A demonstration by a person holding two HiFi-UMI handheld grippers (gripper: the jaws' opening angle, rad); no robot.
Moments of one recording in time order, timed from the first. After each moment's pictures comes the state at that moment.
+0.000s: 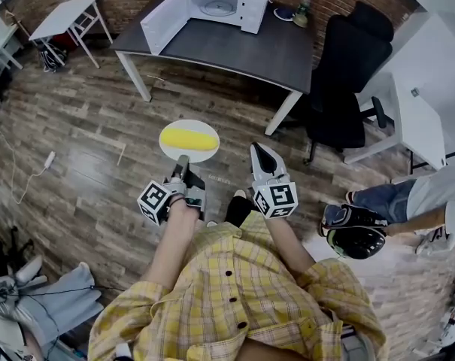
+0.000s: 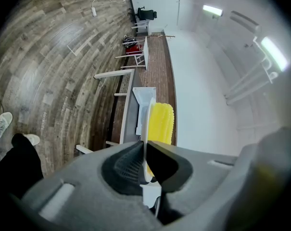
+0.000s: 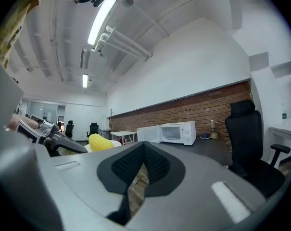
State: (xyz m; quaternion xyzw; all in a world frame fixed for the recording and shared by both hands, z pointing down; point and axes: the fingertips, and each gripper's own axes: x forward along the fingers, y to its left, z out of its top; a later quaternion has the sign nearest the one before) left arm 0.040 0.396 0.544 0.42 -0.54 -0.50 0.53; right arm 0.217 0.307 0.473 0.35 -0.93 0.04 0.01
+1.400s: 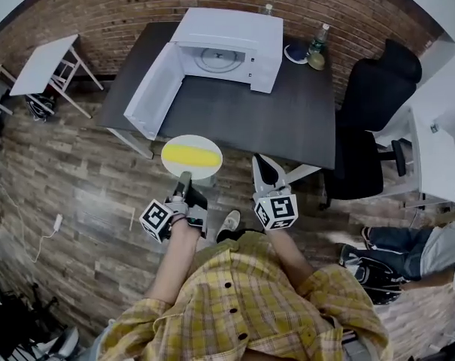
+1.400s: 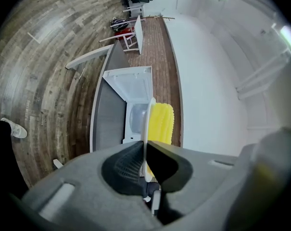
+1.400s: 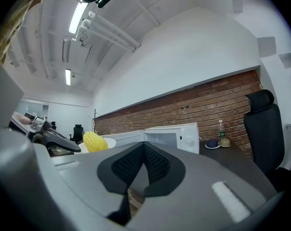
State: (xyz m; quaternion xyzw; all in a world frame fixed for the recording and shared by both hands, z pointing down) left arm -0.139 0.030 0.533 0.46 -0.51 -0.48 0.55; right arm 0.041 -0.058 0.479 0.40 -0.91 0.05 0.00
